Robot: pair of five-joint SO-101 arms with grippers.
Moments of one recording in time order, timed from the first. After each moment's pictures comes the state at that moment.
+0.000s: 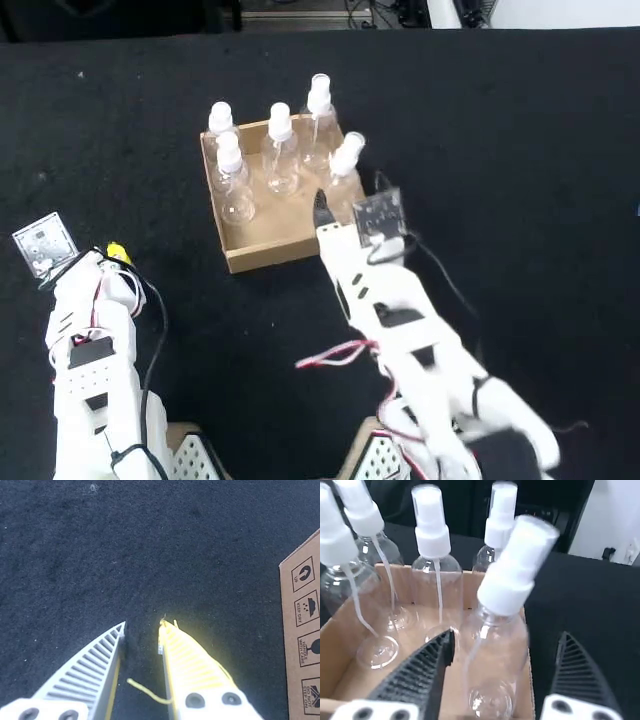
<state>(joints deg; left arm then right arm) -25.4 -57.9 89.5 8.7 8.7 -16.5 -30.5 84.5 -29.6 3.0</state>
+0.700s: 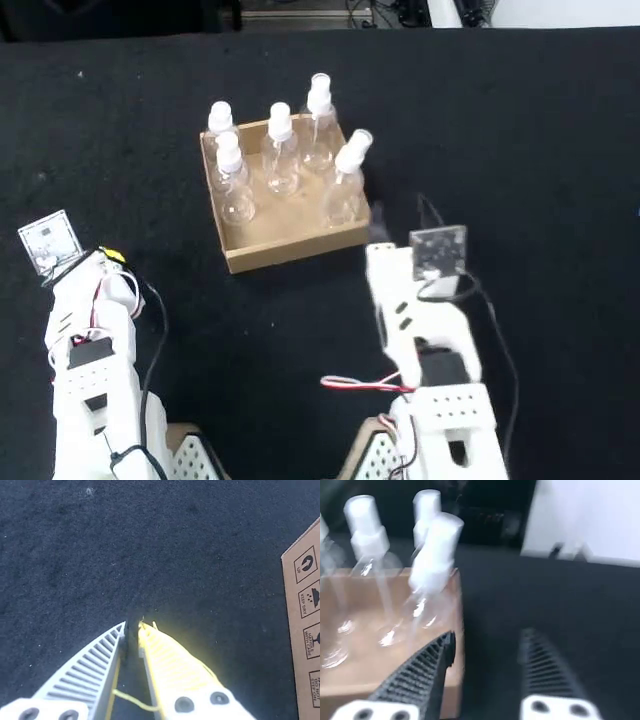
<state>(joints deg) -25.3 -57.9 89.5 8.7 5.1 -3.0 -78.0 97.2 3.7 3.1</state>
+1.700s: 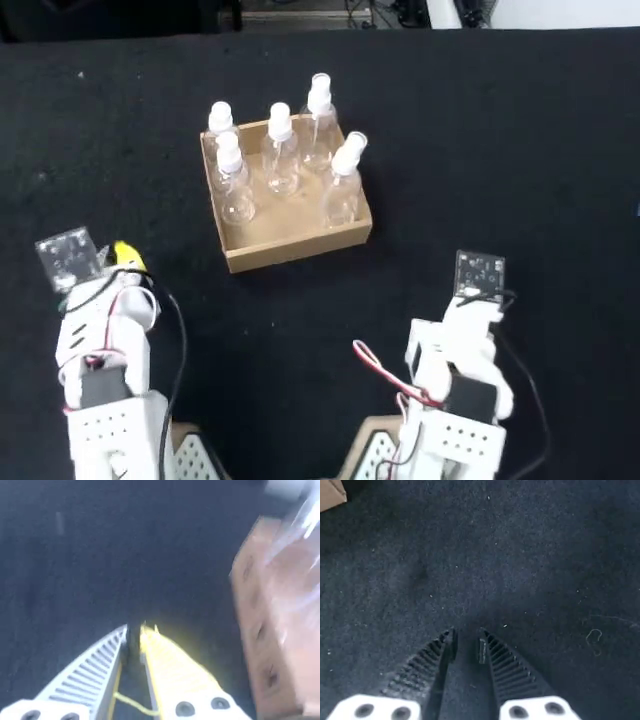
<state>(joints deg) -18.8 -93.8 96.0 30.1 5.1 16.3 -102.9 97.0 74.4 3.2</state>
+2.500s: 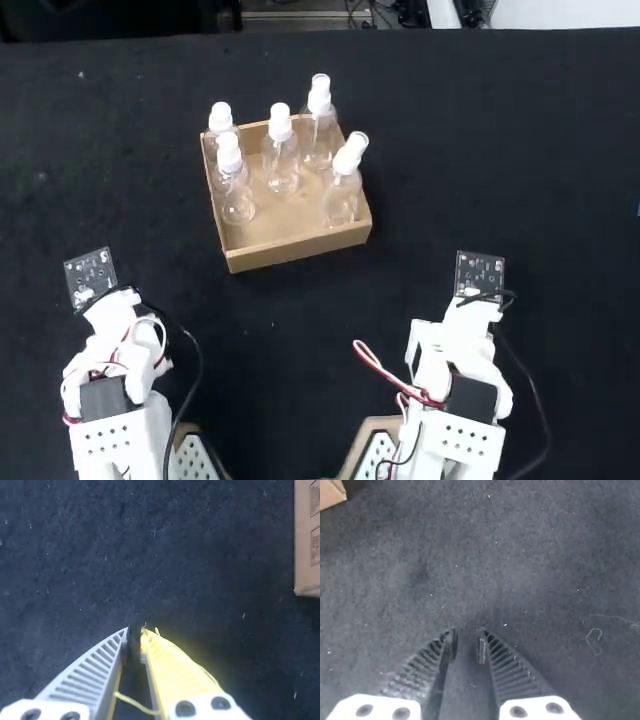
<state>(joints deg) -18.6 -103.9 95.8 71.0 4.8 16.3 -102.9 97.0 74.5 3.2</state>
